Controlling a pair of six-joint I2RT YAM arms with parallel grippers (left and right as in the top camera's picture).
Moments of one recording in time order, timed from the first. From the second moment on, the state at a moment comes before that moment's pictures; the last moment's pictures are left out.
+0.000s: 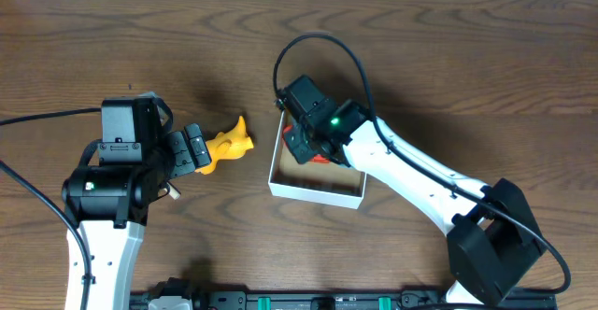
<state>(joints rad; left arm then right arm) -0.02 1.07 1.11 -1.07 -0.04 -0.33 0.76 1.83 1.40 -0.73 0.01 0.17</state>
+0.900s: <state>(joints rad) -0.02 1.07 1.11 -1.07 -0.04 -0.33 0.80 1.90 1.40 -0.77 -0.10 -0.01</state>
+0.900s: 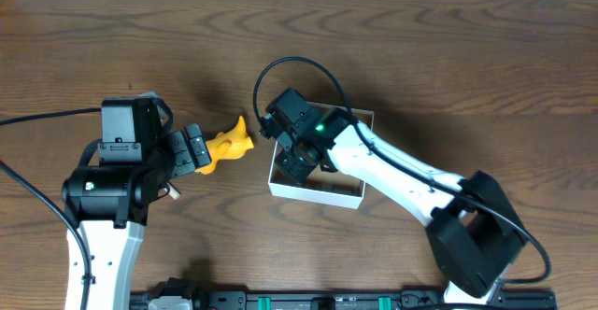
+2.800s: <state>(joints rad) -0.15 1.41 1.11 -0.88 0.05 -0.06 0.30 1.62 1.41 -1.04 0.18 0.67</state>
